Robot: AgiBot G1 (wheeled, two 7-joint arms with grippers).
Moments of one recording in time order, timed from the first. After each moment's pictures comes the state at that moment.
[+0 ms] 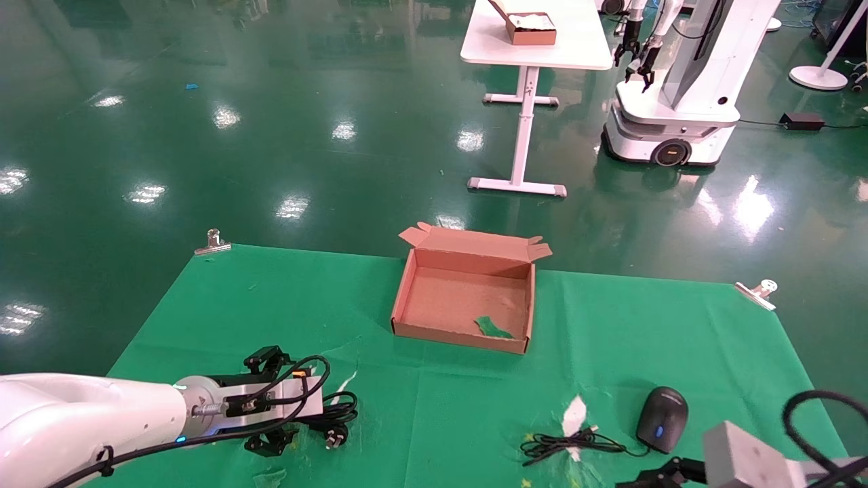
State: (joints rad) left arm -1.25 1.02 0.71 -1.24 2.39 1.09 -0.47; right arm 1.18 -0.49 -0.52 1.33 -1.22 -1.52 0.48
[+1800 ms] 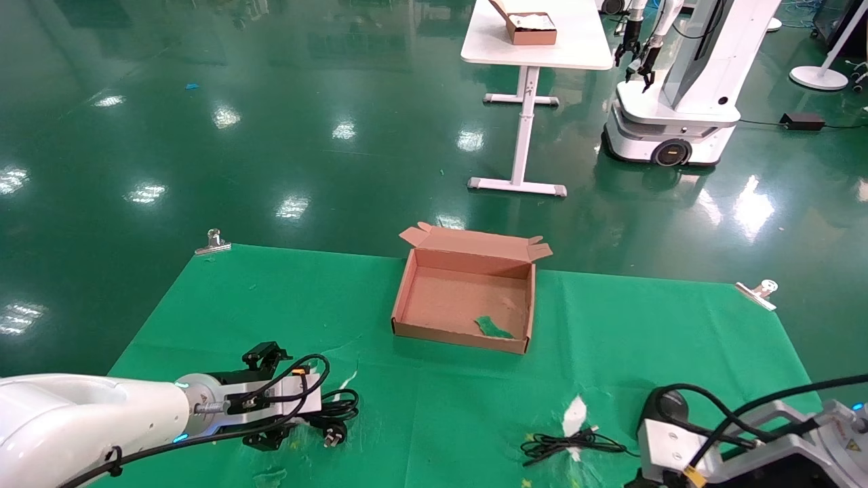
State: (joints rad) left arm -1.25 1.03 0.72 -1.22 2.44 1.06 -0.47; right arm 1.61 -0.74 -1.03 0.95 -1.45 -1.56 0.34
